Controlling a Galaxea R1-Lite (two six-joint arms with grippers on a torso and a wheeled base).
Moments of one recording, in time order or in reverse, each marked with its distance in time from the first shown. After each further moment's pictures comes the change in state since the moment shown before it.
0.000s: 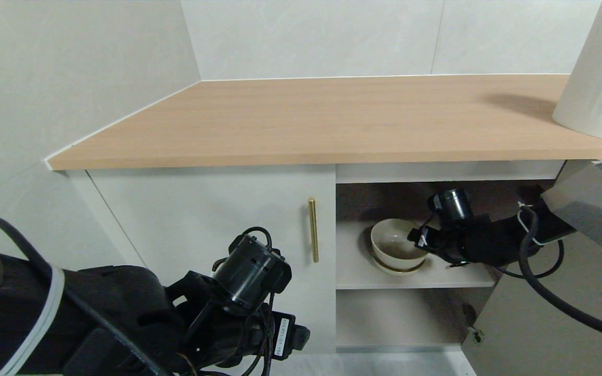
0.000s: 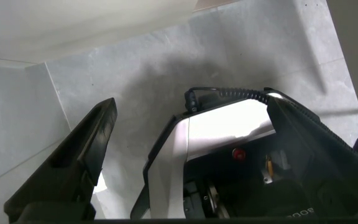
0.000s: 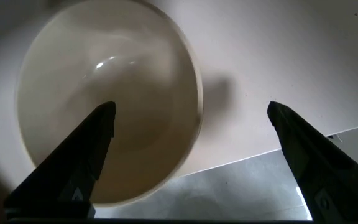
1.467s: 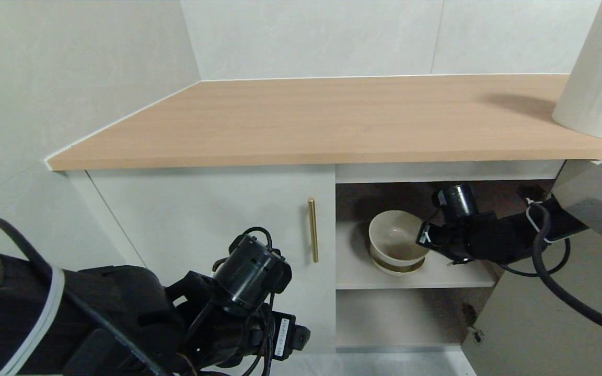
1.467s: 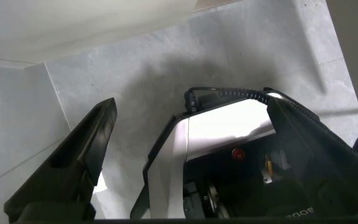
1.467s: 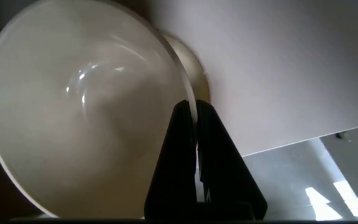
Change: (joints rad) left arm -0.001 0.000 0.001 -0.001 -0.001 0.000; right arm -0.003 -0.031 0.013 0.000 0.043 0.004
